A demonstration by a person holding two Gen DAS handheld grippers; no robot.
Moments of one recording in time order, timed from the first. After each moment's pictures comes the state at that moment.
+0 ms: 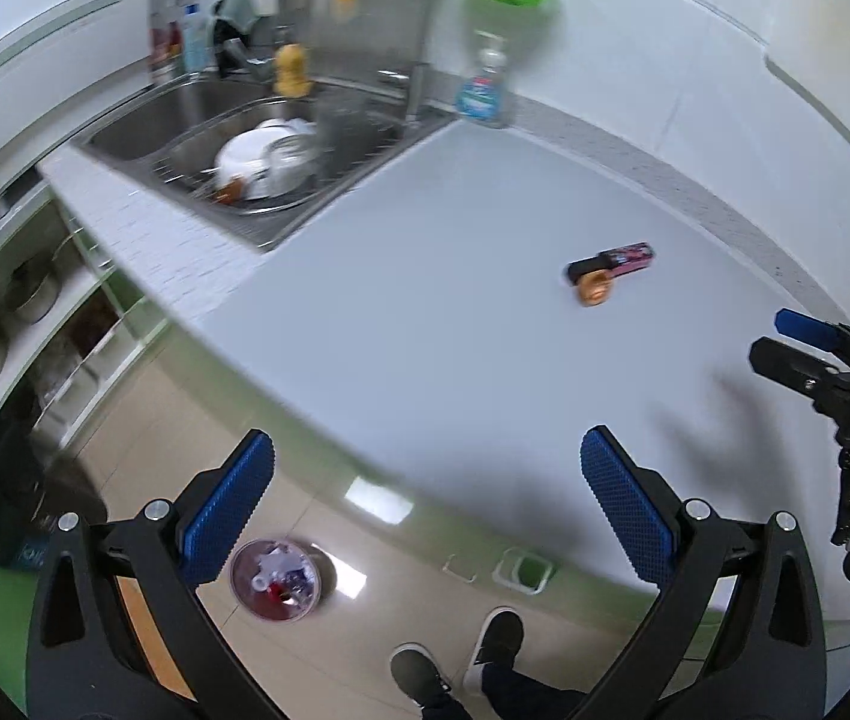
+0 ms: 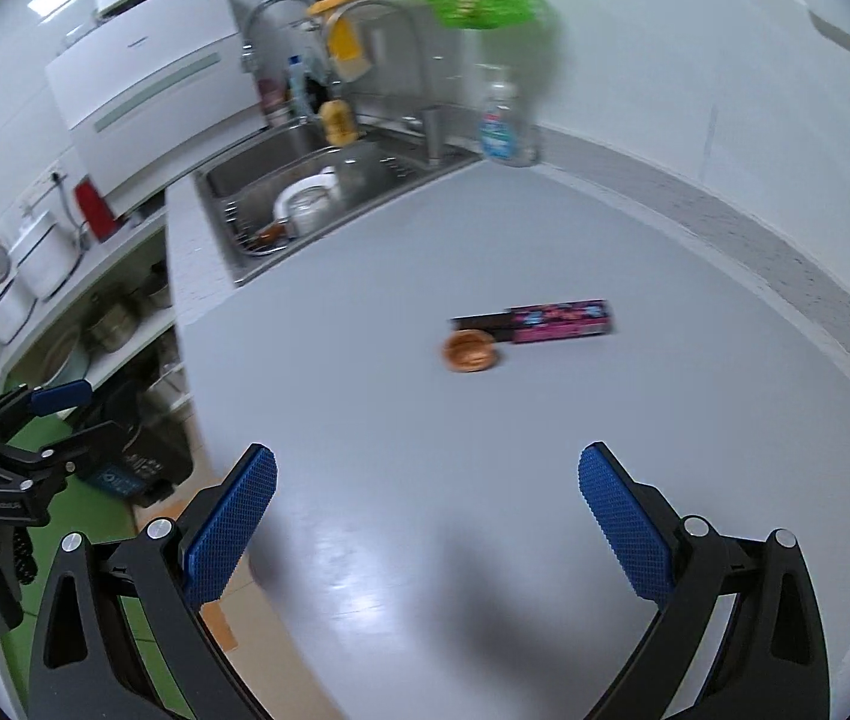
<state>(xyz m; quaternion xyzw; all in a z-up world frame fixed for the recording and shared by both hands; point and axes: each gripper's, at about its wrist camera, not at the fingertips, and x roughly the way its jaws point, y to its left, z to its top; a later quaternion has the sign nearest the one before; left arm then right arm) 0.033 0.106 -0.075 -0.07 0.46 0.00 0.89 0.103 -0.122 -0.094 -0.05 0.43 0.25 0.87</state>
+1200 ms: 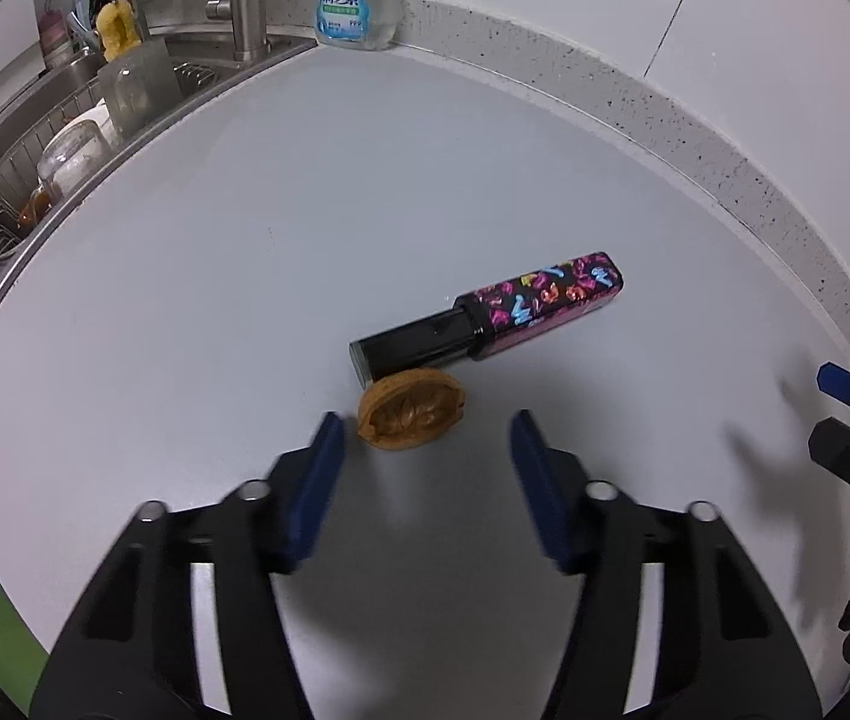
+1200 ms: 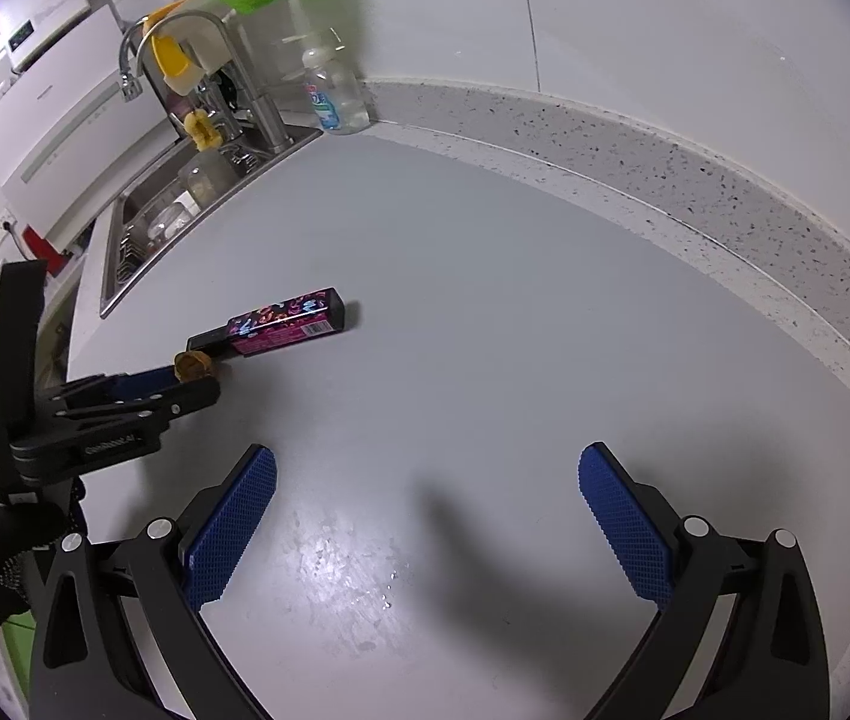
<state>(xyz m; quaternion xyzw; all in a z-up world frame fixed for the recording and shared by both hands) 0.213 -0.039 -0.160 -0.08 0.52 -0.01 0.85 0.219 -0.264 -0.145 -0.01 0.48 0.23 0.85</state>
